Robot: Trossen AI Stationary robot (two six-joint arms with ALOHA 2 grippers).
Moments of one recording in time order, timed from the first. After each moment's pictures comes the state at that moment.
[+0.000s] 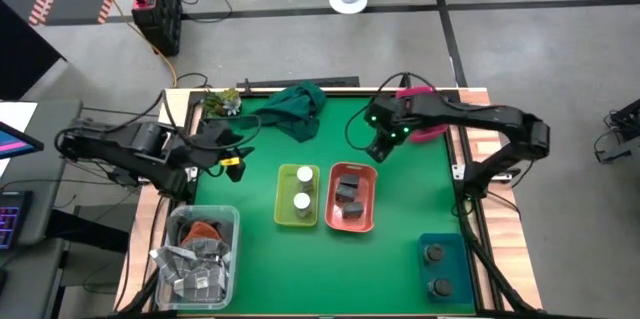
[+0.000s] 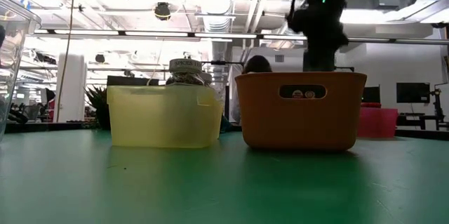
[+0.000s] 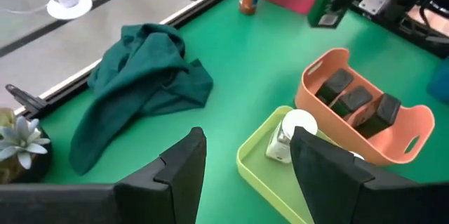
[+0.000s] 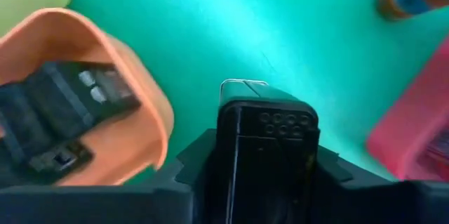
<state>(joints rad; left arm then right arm) -0.22 0.96 1.19 -0.98 -0.66 -0.72 -0.32 1.49 1.24 -1.05 0.05 0.40</state>
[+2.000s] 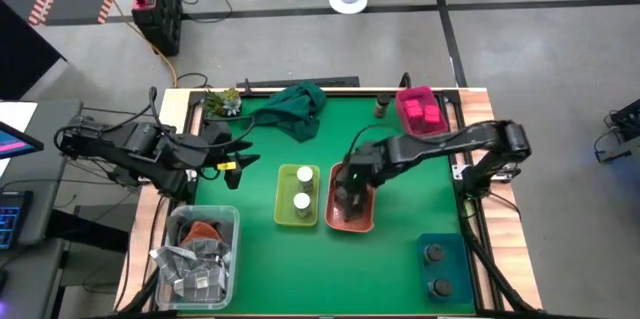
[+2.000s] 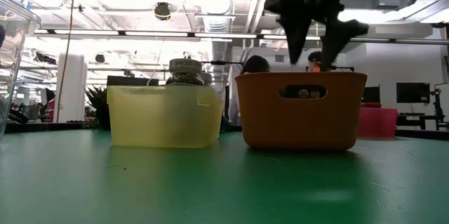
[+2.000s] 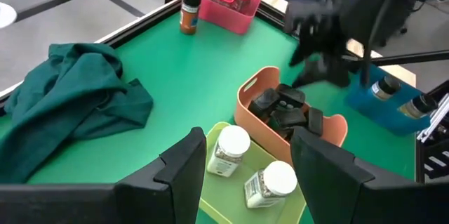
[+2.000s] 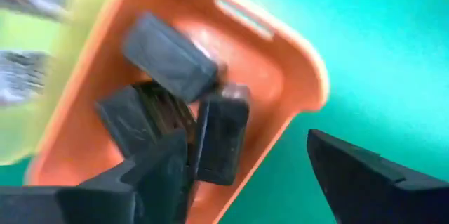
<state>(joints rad) -0.27 0.93 1.19 -0.81 -0.57 -0.66 0.08 1.68 1.36 -1.09 0.13 1.22</state>
